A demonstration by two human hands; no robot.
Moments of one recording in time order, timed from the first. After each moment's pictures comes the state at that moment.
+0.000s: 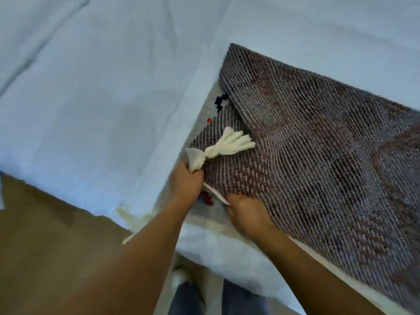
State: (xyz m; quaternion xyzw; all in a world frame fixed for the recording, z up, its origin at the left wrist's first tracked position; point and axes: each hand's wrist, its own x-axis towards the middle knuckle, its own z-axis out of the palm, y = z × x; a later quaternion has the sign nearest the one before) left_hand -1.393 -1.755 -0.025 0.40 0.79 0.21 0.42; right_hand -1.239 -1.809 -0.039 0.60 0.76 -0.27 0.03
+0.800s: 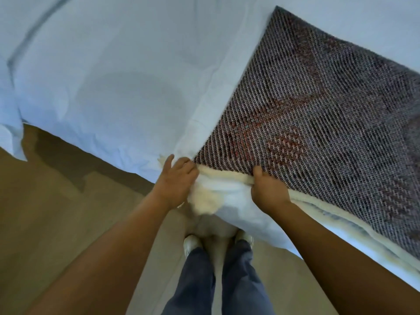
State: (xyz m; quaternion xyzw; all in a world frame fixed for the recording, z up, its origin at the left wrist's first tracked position) left_hand -1.548 -1.864 -0.065 0.84 0.51 -0.12 0.14; right_hand -1.303 -1.869 -0.062 0.66 0.72 -0.18 0.15
